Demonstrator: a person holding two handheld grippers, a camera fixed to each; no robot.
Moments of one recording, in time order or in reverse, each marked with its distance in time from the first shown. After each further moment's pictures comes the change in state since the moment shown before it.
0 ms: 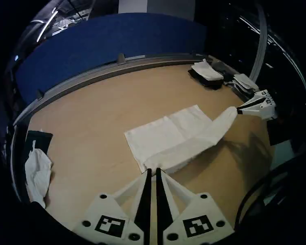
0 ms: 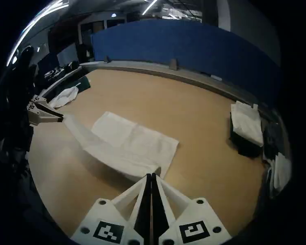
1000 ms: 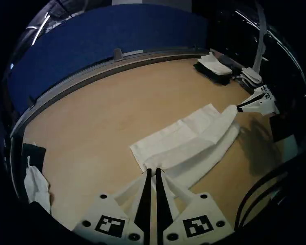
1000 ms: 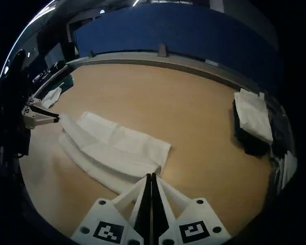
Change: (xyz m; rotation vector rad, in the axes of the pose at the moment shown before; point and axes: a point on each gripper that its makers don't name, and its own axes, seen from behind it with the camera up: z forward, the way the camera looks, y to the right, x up) left arm 0.018 -0.030 0.077 -0.007 -0.023 0.066; right arm 0.002 0.033 0.062 -0.035 -0.072 0.071
